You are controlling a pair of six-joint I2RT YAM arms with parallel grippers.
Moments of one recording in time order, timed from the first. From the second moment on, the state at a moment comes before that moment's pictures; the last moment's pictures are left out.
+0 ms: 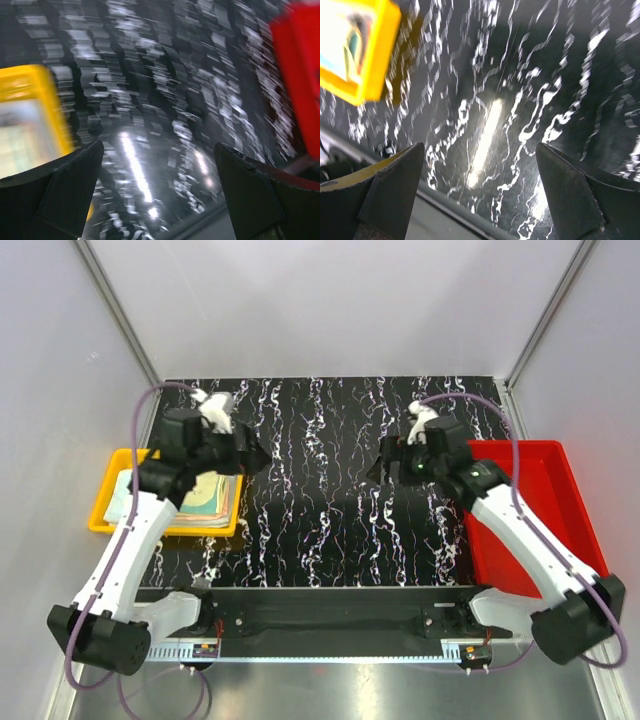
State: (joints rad) left arm -0.18 1.10 1.17 -0.66 0.32 -0.24; right arm 0.45 1.19 1.08 -0.55 -0.21 0.38
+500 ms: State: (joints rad) left arm -0.37 0.95 0.97 -0.36 0.39 -0.33; right arm 0.45 0.90 1.08 -0.54 -0.02 0.45
